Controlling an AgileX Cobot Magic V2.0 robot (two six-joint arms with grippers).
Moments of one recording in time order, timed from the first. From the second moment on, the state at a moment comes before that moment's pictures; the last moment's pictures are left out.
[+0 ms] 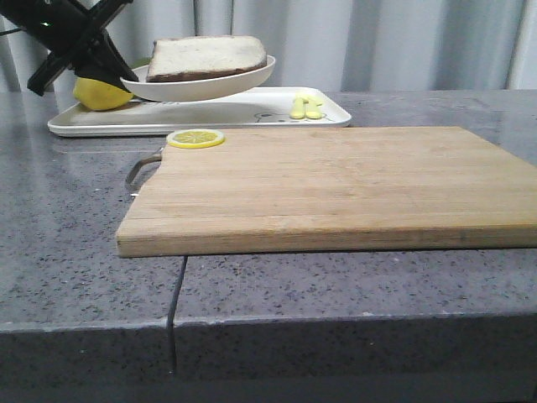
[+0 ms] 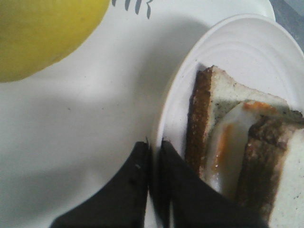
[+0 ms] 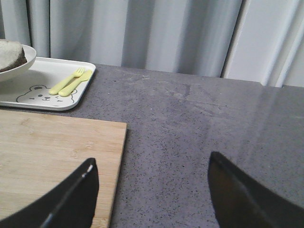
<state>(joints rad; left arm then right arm) 0.00 2.24 -2.06 -0.81 1.01 0.03 0.07 0.28 -0.40 -0.02 0.31 -0.04</state>
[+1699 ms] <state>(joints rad) 0.00 2.29 -2.07 -0.77 0.93 -0.02 0.07 0.28 -0.40 -0.02 0.32 -0.04</state>
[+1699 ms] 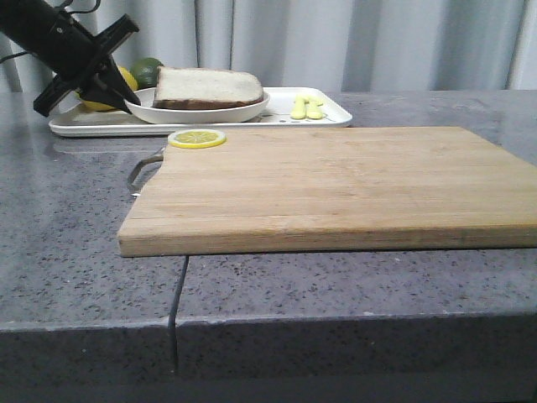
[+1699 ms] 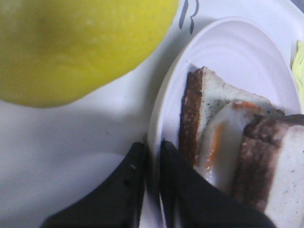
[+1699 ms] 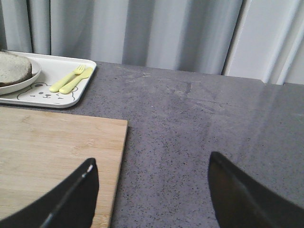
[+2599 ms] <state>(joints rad) 0.09 2.14 -2.07 -0.73 1.13 0.01 0.07 0.28 -0.40 -0.02 0.32 -0.04</state>
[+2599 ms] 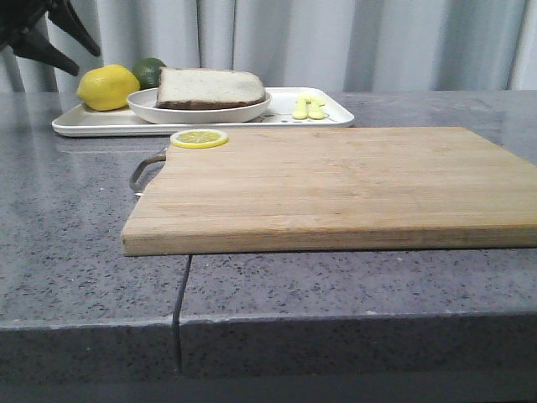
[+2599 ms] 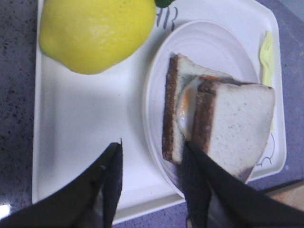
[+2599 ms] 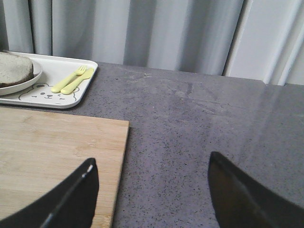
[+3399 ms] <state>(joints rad) -0.05 1.35 -1.60 -0.42 0.91 0.08 0.07 0.28 -0.40 -0.02 0.32 -0.04</state>
